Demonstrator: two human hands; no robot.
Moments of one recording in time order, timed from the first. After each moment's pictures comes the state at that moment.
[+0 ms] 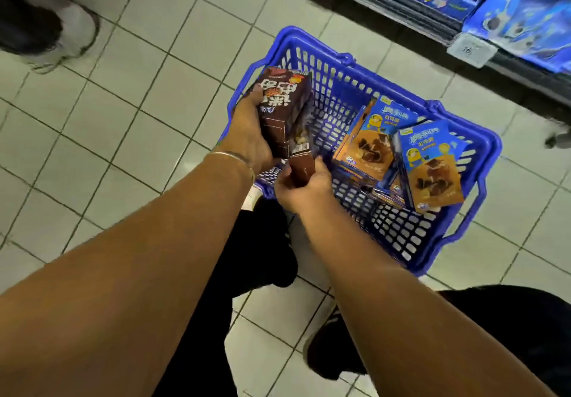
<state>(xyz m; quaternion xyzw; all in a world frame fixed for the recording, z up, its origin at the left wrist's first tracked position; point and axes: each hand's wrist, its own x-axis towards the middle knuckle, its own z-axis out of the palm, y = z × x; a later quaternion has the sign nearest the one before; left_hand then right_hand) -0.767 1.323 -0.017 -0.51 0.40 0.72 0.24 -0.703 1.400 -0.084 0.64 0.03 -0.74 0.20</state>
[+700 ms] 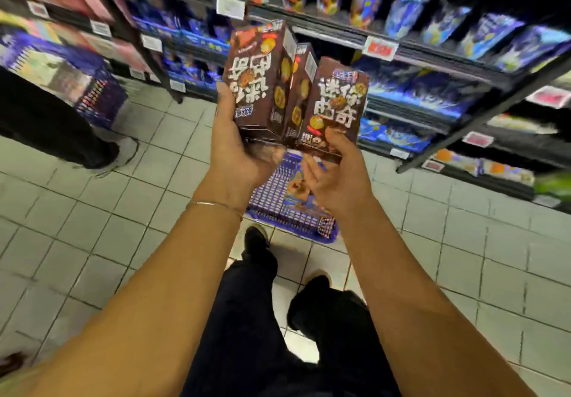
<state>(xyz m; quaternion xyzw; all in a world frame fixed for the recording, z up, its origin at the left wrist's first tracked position) -0.673 1.378 0.484 -0.27 0.32 0.88 0.22 -0.624 1.511 0.450 0.42 0.25 -0.87 0.08</state>
